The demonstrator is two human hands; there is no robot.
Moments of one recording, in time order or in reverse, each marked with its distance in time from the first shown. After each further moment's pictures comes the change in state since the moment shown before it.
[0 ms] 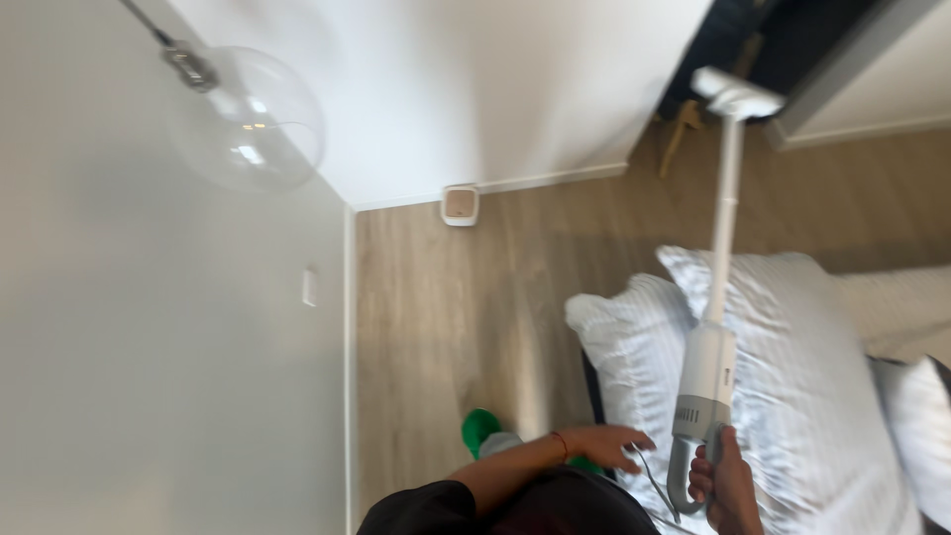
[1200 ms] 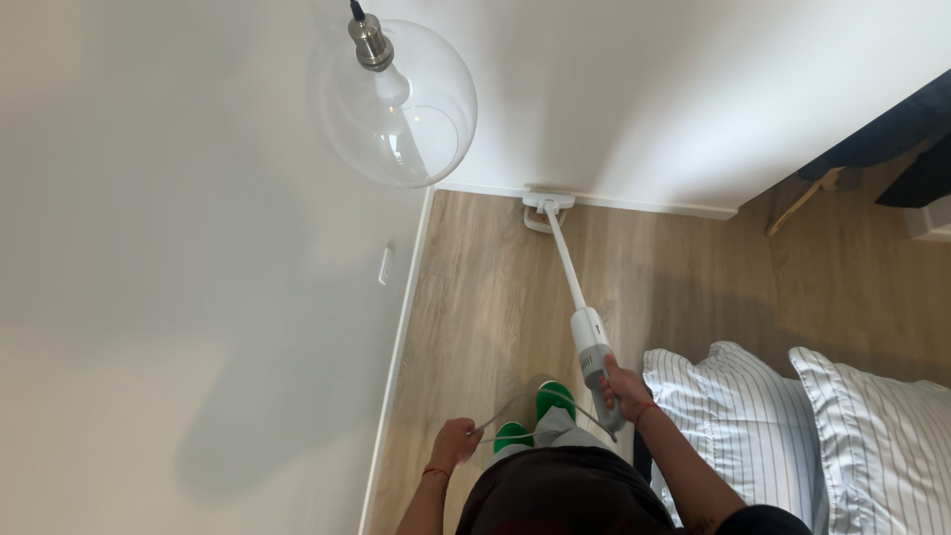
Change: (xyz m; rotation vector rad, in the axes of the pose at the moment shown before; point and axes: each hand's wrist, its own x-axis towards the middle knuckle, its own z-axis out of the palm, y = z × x) left_hand -0.372 -0.077 -0.132 0.115 1.036 -0.938; right_hand 0.133 0.039 0.394 -0.660 -0.432 0.185
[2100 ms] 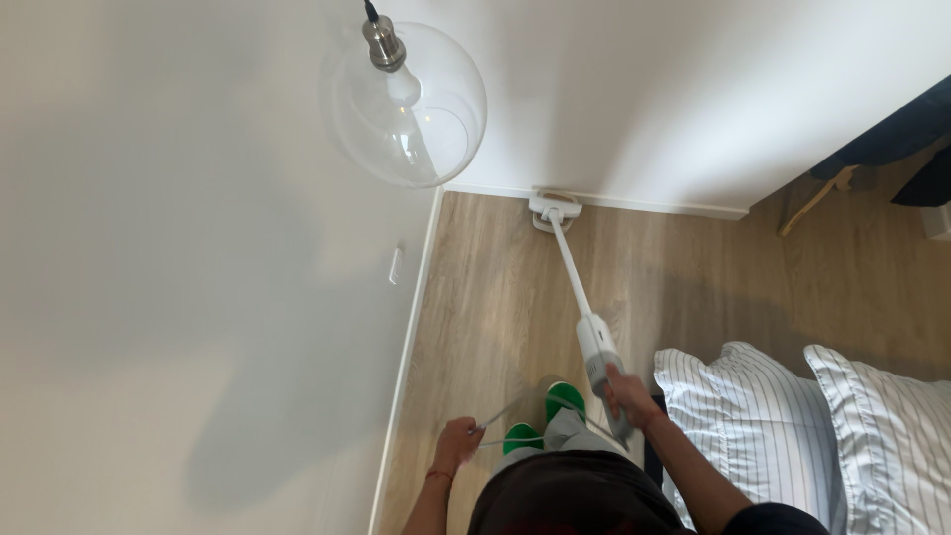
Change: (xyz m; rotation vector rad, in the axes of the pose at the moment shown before) left_hand -0.007 -0.012 -0.008 -0.097 0.102 0.025; right_hand -0.007 0.017 0.012 -0.071 -0.058 -0.176
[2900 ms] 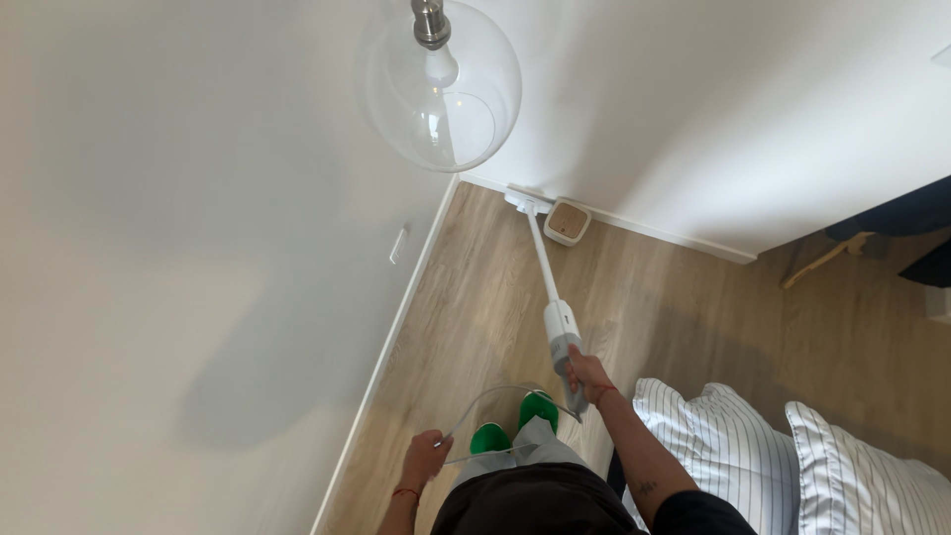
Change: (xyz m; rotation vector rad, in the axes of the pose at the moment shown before) left_hand -0.045 -0.006 0.027 -0.178 0.119 -0.273; right_hand 0.056 -0.048 0.042 -0.092 -0.063 0.008
